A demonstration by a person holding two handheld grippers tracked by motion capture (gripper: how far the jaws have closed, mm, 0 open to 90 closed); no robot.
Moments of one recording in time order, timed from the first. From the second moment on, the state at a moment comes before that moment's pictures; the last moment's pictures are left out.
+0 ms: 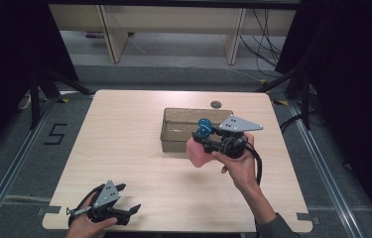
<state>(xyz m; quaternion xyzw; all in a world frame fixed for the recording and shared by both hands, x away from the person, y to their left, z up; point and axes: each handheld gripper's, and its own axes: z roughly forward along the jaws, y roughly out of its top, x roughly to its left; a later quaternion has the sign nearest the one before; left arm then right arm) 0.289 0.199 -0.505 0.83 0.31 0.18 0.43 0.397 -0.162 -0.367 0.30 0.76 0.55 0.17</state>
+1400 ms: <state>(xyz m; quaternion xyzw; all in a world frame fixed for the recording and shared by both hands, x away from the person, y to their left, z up) 0.290 0.199 -0.504 0.83 0.31 0.18 0.43 0.464 -0.209 -0.350 0.38 0.70 0.55 0.24</state>
